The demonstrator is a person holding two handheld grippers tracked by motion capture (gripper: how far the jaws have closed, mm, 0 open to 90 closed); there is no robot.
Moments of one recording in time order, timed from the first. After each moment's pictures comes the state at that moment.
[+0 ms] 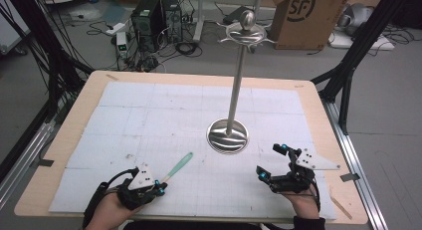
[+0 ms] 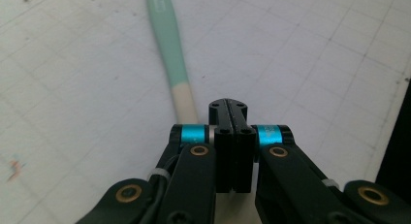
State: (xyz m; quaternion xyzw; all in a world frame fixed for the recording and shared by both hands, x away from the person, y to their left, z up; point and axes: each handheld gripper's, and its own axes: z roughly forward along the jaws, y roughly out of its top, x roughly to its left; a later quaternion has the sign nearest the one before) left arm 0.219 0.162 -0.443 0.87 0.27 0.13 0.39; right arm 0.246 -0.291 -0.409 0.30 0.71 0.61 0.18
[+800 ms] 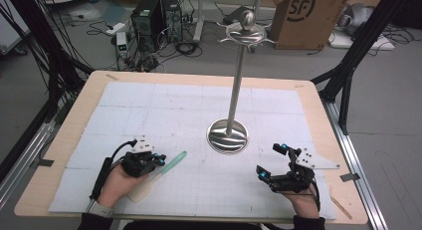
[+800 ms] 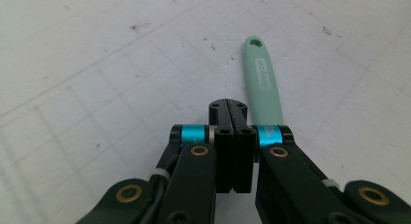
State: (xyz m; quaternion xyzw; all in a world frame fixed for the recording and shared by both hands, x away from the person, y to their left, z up) left arm 0.297 0.163 -0.444 0.84 0.35 0.13 0.40; right arm 0.248 -0.291 -0.410 0.30 0.71 0.61 0.18
